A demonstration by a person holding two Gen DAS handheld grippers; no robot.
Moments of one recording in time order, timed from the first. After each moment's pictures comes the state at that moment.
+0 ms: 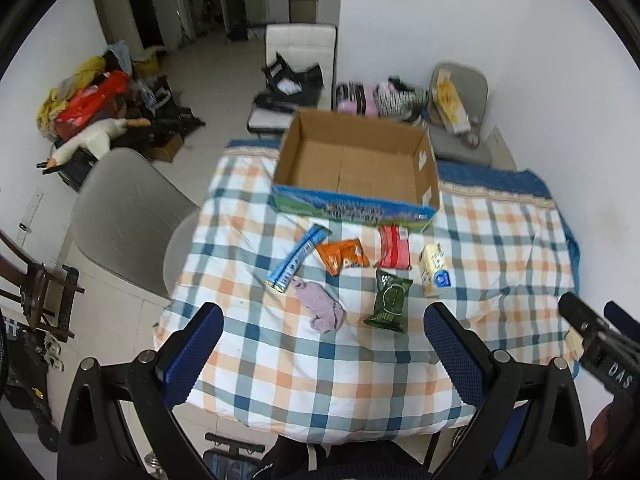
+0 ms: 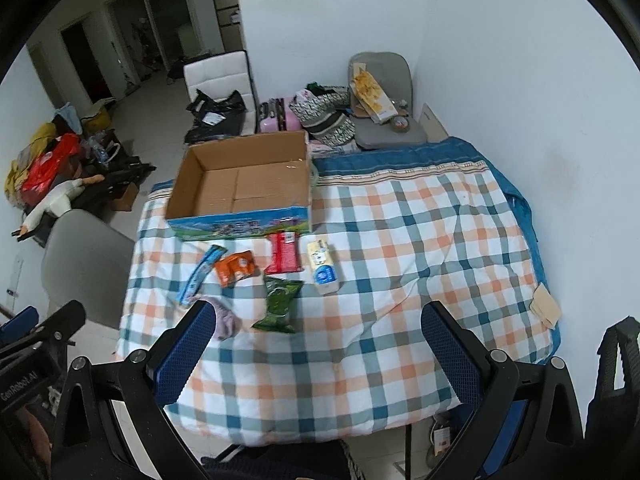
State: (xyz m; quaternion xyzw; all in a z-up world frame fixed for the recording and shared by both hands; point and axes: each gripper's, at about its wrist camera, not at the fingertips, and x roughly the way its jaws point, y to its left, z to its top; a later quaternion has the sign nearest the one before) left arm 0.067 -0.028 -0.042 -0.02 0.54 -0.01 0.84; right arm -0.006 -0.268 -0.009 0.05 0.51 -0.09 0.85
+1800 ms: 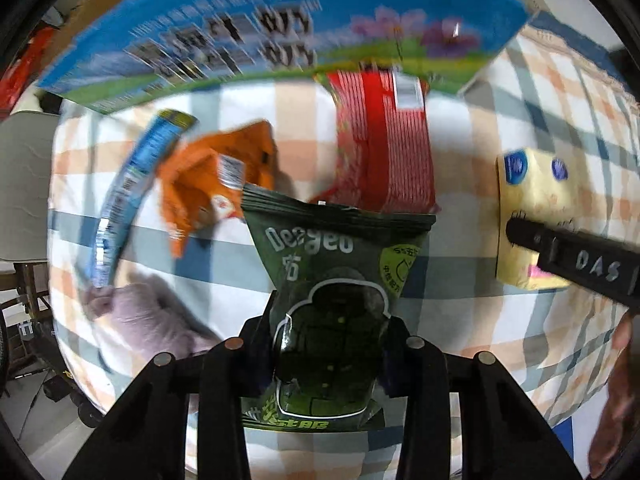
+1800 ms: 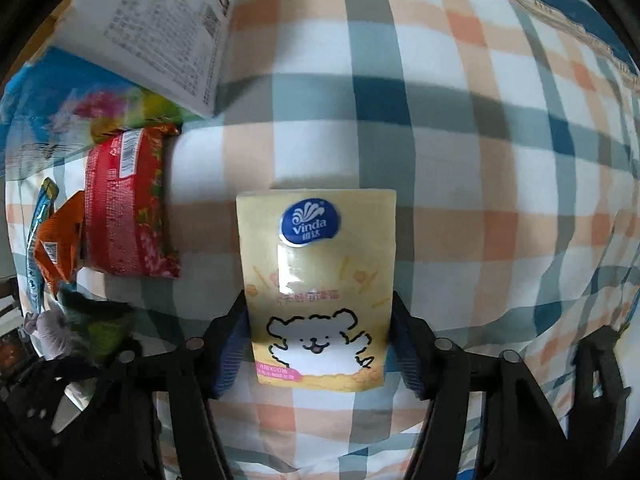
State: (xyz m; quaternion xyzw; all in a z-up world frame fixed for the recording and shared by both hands) left arm 0.204 -0.150 -0.356 0.04 0.71 0.00 0.70; right arm 0.238 -0.340 -0.421 0.06 0.75 -0.03 0.66
